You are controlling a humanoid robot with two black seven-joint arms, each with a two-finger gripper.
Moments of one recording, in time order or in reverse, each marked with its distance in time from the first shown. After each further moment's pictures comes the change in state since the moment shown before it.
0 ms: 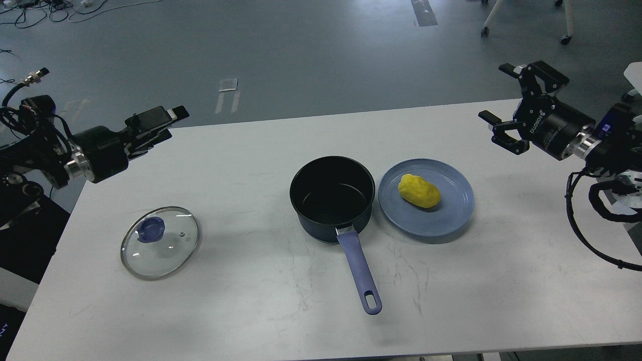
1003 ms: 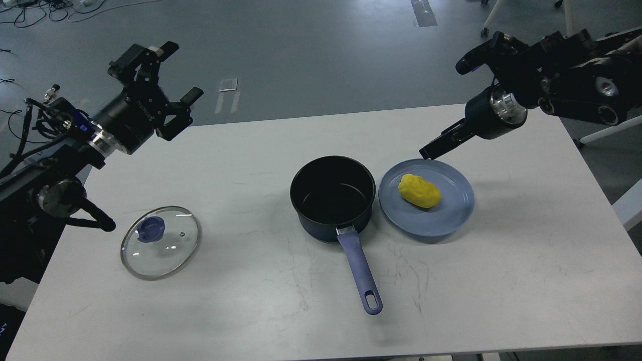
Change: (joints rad) left arm 0.051 -0.163 -0.116 0.105 -0.584 -0.135 0.000; right arm 0.859 0.390 -1.213 -0.006 -0.870 -0.150 0.000
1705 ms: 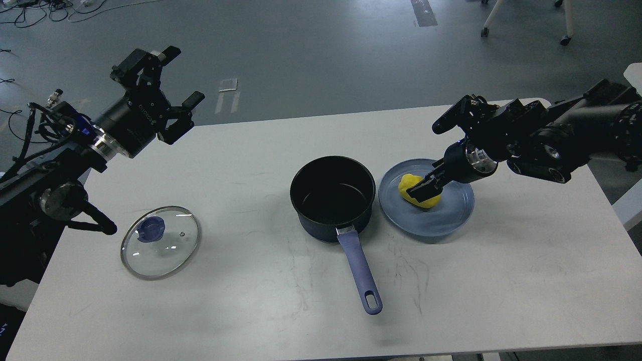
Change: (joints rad) left arm 0.012 -0.004 0.001 -0.001 0.000 0.000 0.000; right arm -0.229 0.116 -0.037 -0.108 0.014 -0.217 0.000
